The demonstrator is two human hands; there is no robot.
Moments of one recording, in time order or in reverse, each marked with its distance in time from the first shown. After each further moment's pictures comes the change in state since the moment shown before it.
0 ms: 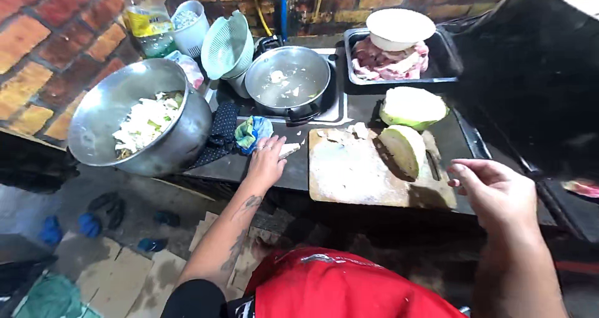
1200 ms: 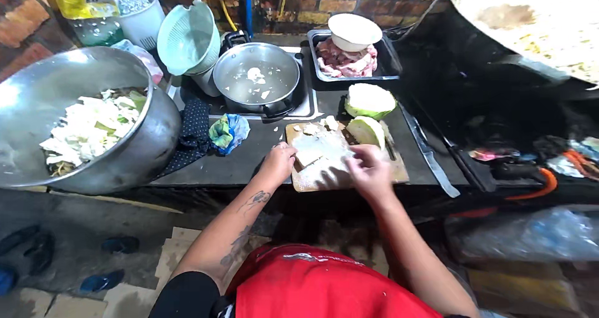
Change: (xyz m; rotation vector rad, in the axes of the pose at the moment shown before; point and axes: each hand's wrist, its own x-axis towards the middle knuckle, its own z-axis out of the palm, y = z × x) left_hand 0.012 0.052 0.023 -0.348 -0.173 0.182; right_hand -0.041 -0.054 0.113 -0.228 -0.058 -0.230
